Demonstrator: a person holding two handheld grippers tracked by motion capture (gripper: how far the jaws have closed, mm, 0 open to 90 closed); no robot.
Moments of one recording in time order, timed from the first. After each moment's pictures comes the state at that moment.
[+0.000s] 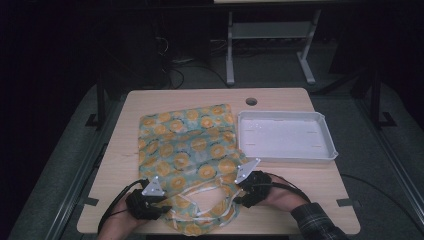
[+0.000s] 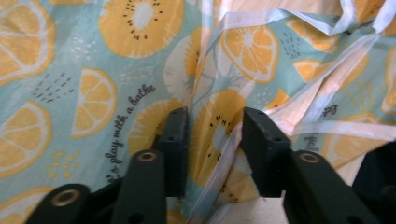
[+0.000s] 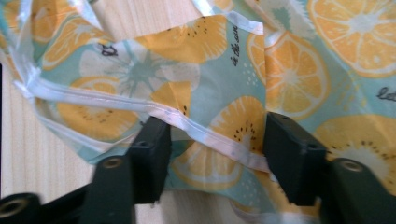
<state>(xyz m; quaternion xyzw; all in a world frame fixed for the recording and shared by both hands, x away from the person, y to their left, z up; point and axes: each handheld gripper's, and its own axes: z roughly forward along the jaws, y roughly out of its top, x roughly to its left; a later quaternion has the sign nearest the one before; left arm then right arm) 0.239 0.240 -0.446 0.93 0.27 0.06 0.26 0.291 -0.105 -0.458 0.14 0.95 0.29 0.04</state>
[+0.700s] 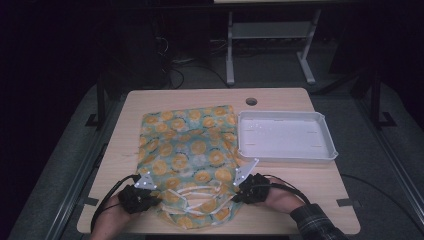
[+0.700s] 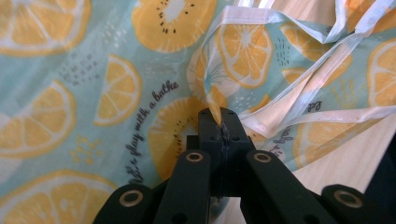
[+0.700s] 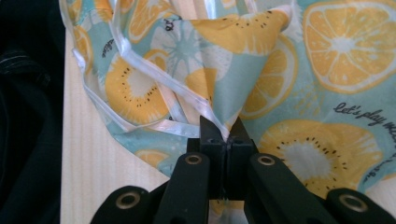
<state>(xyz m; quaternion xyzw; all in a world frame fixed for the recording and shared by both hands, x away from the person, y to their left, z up) 0.249 0.263 -0.443 0.92 0.30 0.05 0.24 0.286 -0.099 -0.457 0.12 0.94 0.31 -0.02</state>
